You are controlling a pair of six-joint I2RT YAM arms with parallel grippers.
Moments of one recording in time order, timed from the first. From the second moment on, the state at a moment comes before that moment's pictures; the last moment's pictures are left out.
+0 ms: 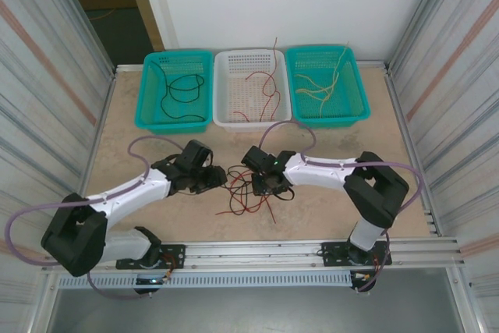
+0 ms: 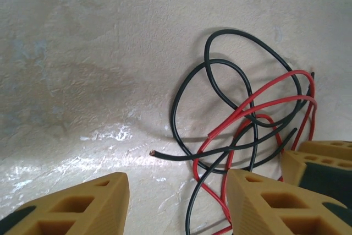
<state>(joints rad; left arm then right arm) -0.62 1.21 0.63 -0.44 0.15 -0.87 0.96 1.73 1.00 -0.60 0.09 0.81</state>
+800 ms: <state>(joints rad) -0.62 1.12 0.64 -0.32 0.27 -0.81 0.98 1.39 1.02 -0.52 0.20 0.68</state>
